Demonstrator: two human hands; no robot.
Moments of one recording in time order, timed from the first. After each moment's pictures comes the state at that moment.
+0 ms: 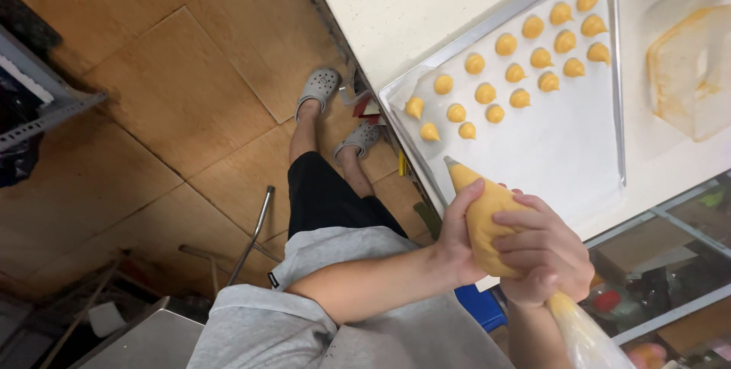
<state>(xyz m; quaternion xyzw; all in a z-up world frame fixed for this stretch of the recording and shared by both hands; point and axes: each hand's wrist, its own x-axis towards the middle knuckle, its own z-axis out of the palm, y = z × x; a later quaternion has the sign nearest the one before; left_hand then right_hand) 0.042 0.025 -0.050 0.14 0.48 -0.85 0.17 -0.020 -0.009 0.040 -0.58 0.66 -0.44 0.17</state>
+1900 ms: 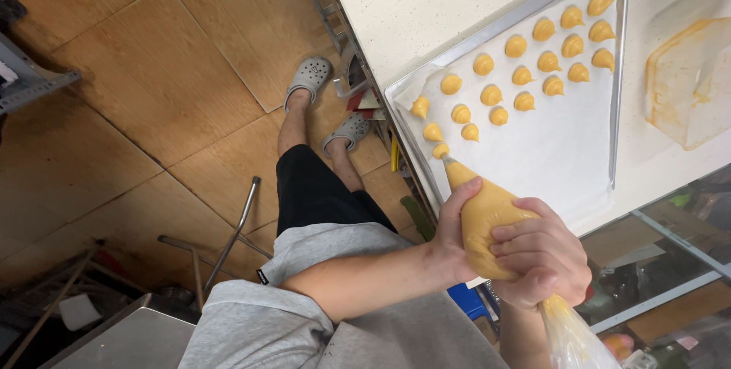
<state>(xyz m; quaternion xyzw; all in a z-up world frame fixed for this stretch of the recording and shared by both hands) 0.046 0.027 -0.064 0.08 0.47 -0.86 0.17 -0.010 -0.020 0.039 -0.59 0.69 -0.39 0.17</state>
